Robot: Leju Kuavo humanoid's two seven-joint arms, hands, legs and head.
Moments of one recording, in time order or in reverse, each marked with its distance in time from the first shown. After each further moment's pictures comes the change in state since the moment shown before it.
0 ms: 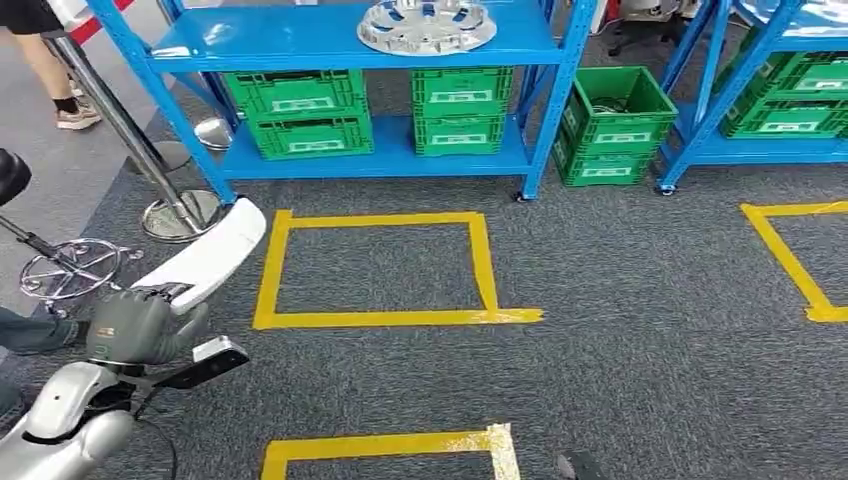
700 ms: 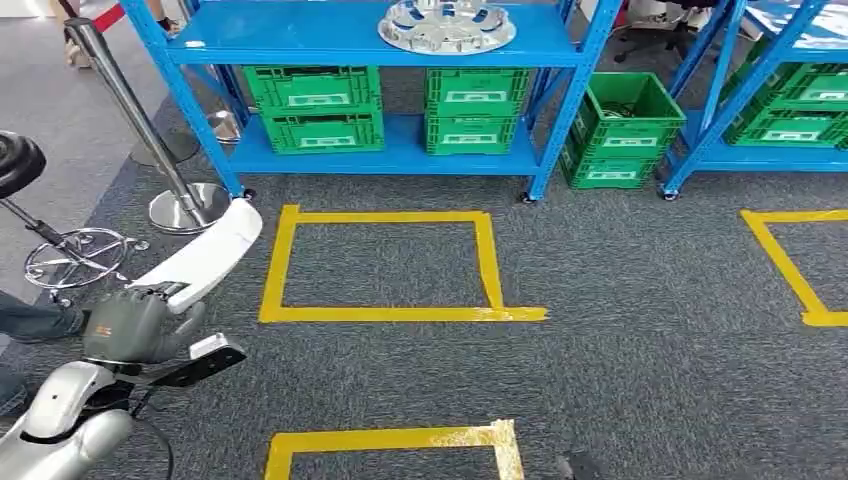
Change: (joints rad) left arm -0.007 -0.003 0.003 -0.005 -0.011 -0.005 0.008; right arm -0.004 0.002 0.000 -0.004 0.001 -0.040 0.018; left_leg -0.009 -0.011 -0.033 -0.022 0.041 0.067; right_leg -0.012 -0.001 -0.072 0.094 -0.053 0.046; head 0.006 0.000
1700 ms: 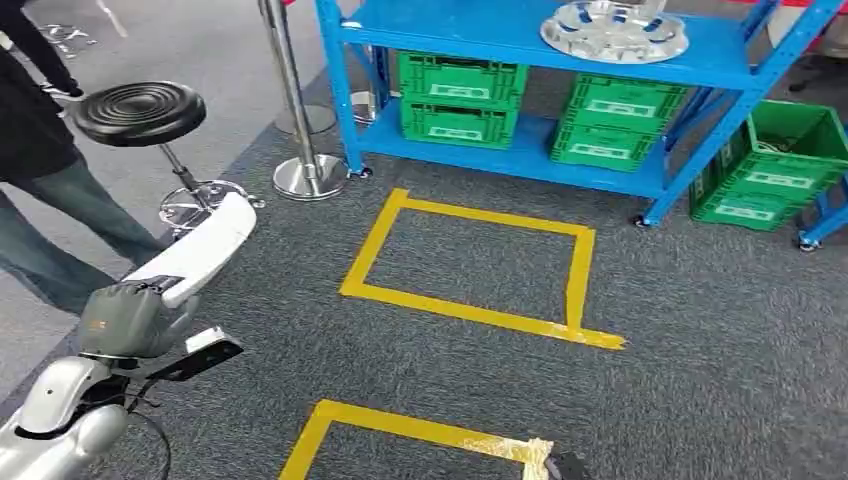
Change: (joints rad) left arm -0.026 0.003 -0.011 -0.002 0.002 -0.012 0.024; right arm 0.003 0.000 0.019 0.014 0.054 -0.024 0.004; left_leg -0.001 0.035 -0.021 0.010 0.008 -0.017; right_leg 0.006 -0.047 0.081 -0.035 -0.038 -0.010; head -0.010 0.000
